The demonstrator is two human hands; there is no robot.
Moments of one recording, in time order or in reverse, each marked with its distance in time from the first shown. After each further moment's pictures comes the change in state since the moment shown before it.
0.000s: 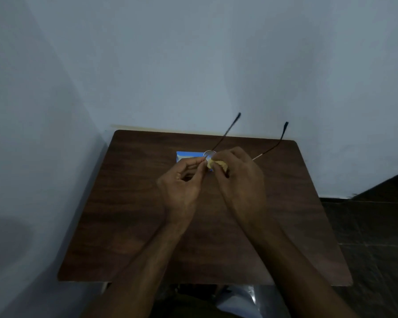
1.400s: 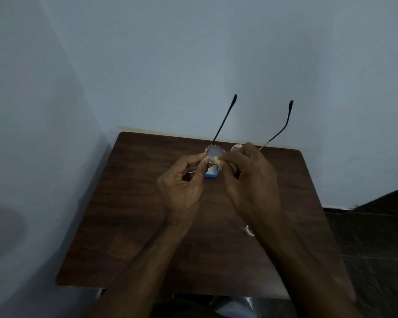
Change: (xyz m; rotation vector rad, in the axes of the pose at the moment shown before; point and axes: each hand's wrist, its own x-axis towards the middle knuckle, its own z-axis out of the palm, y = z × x) left_hand 0.024 -0.001 -0.008 0.024 0.071 0.175; right_hand 0.023 -0.015 -0.011 -0.041 -0.031 -0.043
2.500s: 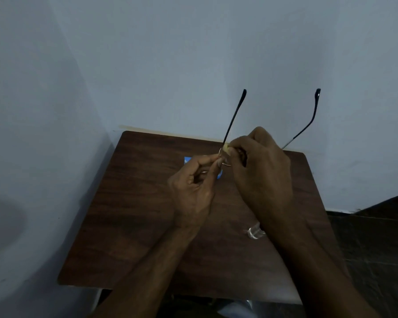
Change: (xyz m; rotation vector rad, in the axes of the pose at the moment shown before) left_hand 0.003 0.014 0.005 -0.114 -0.044 0.050; right_hand 0.027 -0.018 -0.016 -0.068 0.065 -0.034
